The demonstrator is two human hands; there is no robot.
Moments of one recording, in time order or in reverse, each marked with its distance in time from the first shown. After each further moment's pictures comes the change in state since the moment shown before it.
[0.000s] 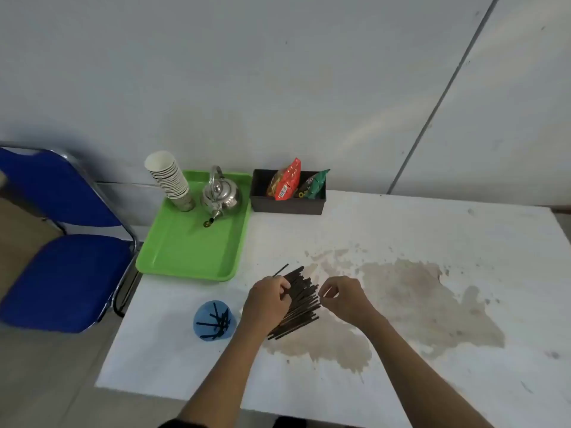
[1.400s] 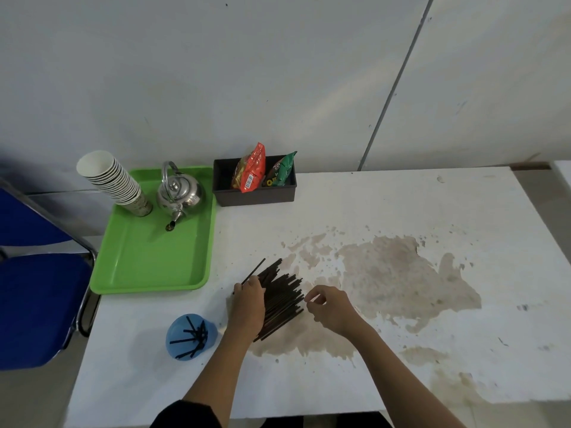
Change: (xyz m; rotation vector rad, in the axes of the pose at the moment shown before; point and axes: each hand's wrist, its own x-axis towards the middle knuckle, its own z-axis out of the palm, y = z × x) left_hand 0.034 -0.029 0.053 0.295 -0.017 -0.016; right_hand -0.011 0.024 0.027 0.287 -0.040 0.254
